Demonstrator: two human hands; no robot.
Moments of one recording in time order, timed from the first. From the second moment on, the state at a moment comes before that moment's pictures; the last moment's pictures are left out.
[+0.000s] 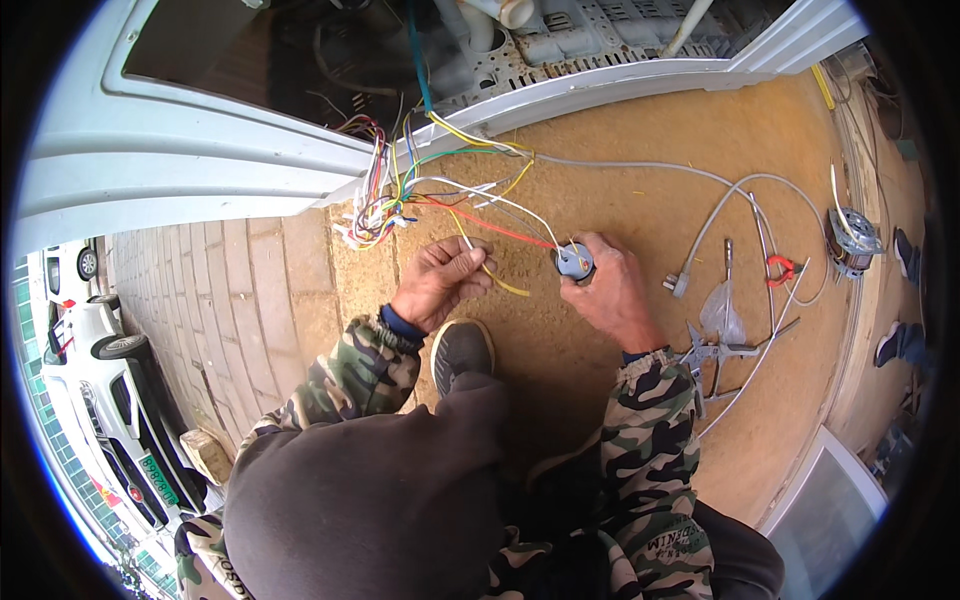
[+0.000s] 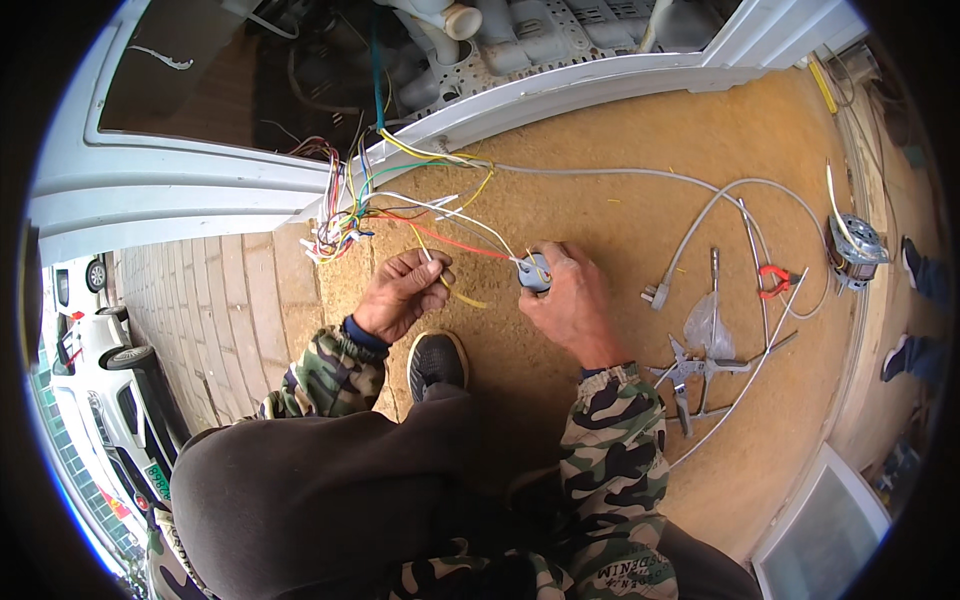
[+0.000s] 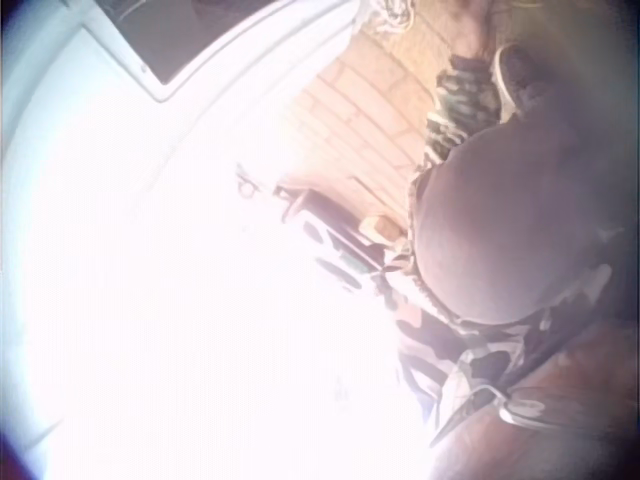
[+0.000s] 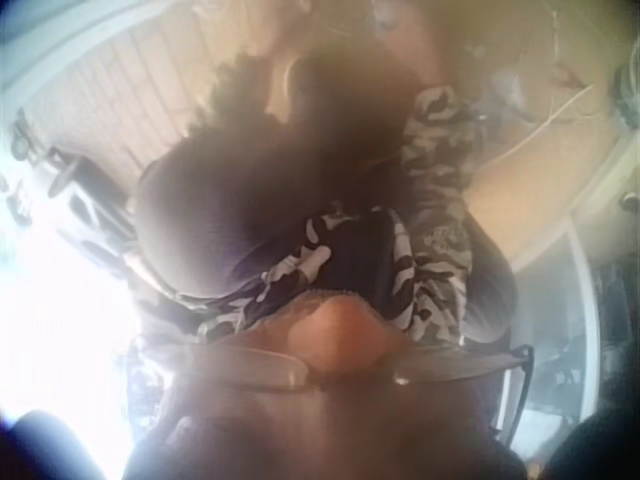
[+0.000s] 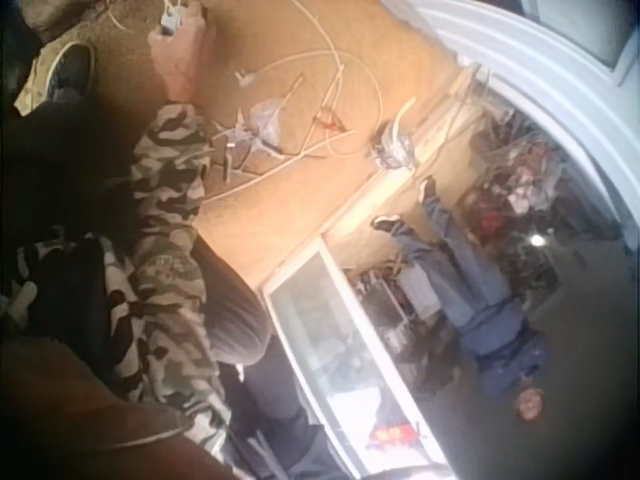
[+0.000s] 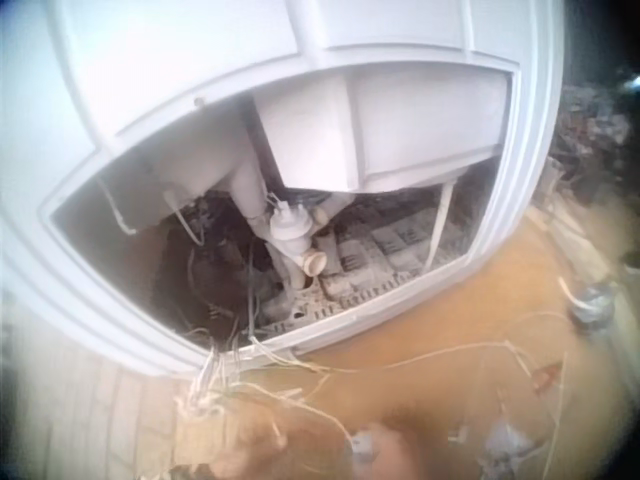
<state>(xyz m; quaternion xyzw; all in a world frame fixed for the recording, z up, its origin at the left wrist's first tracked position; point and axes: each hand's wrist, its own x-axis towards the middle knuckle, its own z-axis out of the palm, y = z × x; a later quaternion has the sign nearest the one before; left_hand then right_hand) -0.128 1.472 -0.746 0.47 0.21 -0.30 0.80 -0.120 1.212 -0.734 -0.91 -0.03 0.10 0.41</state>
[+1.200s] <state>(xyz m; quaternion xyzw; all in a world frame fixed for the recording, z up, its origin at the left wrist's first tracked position) -0.104 1.425 -0.660 0.84 -0.35 -0.14 0.39 -0.126 1.233 -0.749 -0.92 -0.07 -0.20 0.33</state>
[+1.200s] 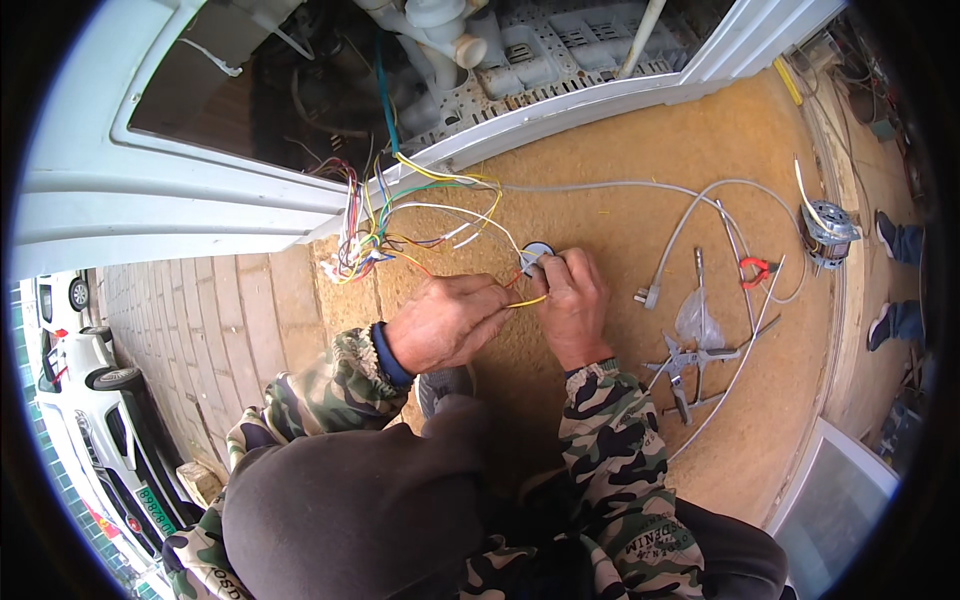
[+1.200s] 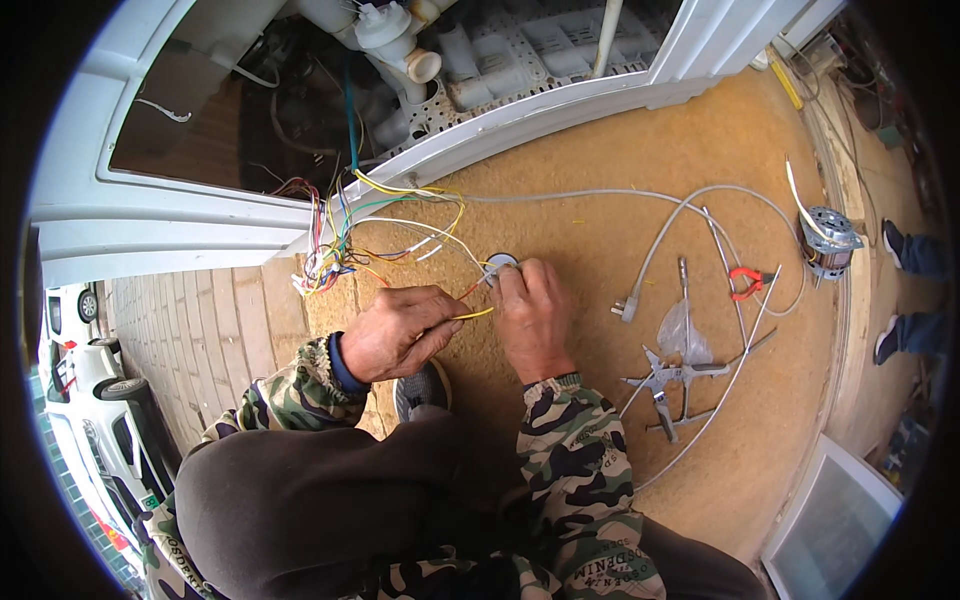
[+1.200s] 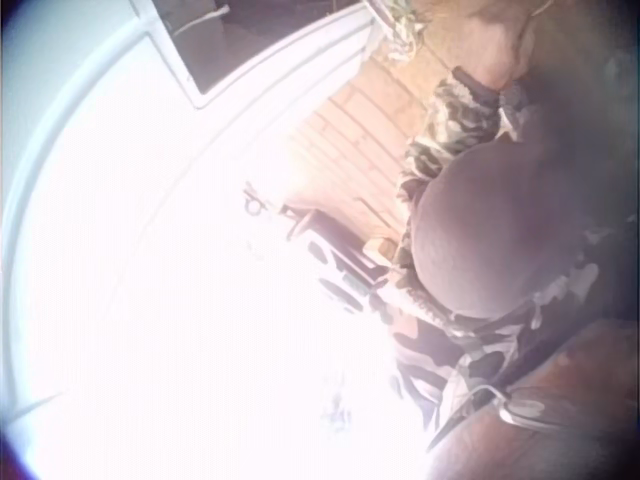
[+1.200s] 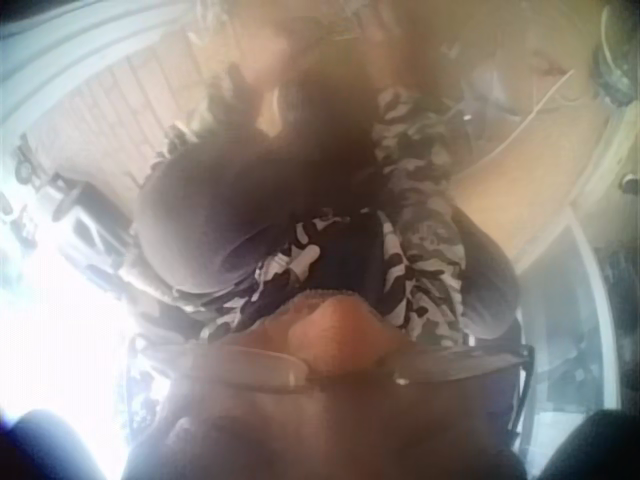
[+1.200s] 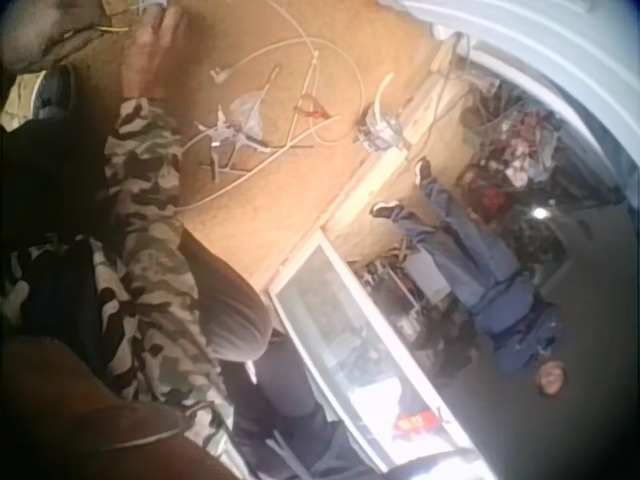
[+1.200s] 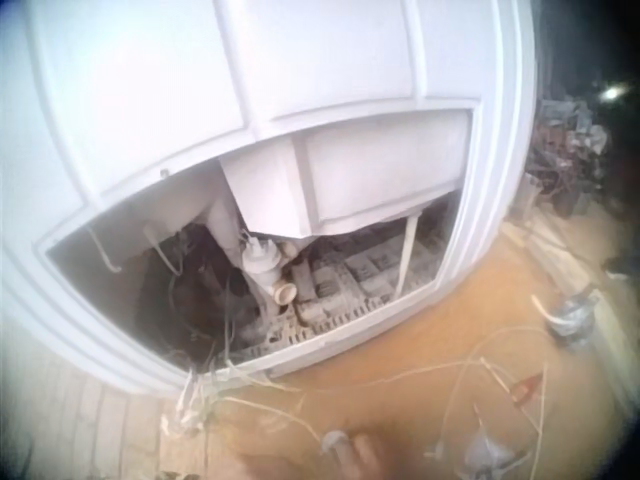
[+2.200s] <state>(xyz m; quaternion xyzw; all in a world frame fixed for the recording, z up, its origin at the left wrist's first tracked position) -0.071 1.393 -0.674 0.67 -0.02 -0.23 0.71 -0.115 1.211 -0.699 -0.73 0.03 0.00 0.69</state>
